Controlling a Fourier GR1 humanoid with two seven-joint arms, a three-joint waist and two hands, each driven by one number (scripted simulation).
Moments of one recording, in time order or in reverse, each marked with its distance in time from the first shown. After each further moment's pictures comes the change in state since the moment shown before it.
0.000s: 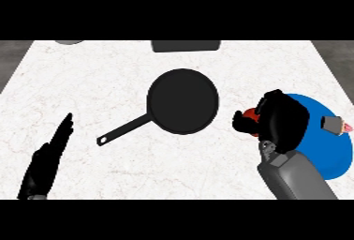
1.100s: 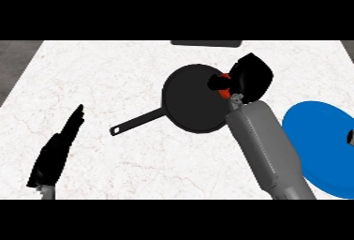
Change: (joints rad) left arm -0.069 -0.012 -0.020 0.024 -0.004 -0.050 -0.042; right arm -0.364 0.218 -0.270 0.518 0.012 -0.241 -0.091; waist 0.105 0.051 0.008
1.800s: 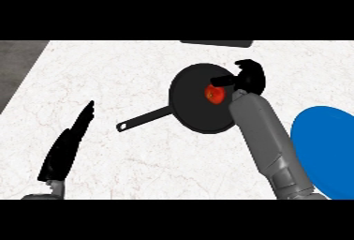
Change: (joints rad) left arm -0.039 -0.024 -0.039 -0.002 -0.021 -0.009 0.014; right arm -0.116 0.005 -0.232 0.389 -0.445 -0.381 -0.211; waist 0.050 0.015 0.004
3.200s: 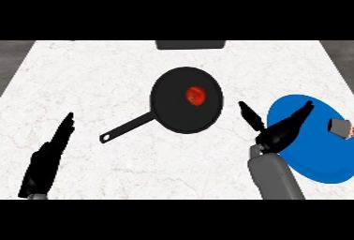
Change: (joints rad) left arm 0.098 0.016 0.090 0.006 0.018 0.016 -0.021; right arm 0.548 0.000 0.173 -0.433 -0.088 -0.694 -0.280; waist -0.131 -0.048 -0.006
